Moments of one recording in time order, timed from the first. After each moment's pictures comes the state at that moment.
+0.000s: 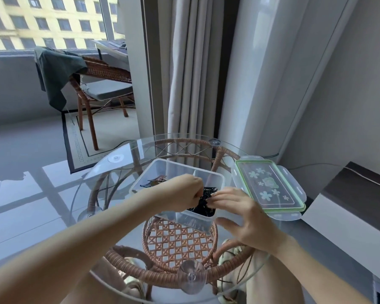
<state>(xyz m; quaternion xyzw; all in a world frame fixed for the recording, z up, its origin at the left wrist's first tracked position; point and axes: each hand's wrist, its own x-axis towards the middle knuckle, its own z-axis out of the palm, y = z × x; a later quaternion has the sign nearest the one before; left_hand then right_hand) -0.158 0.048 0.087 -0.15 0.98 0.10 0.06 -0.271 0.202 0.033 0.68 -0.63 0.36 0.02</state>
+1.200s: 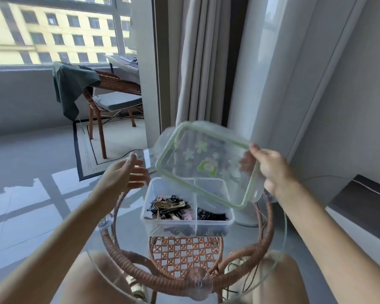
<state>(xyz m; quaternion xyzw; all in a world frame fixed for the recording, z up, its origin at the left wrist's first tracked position) -0.064 -0.019 0.103 -0.35 0.66 0.59 -0.30 -0.327 0.149 0.110 0.22 -0.61 0.72 -0.24</state>
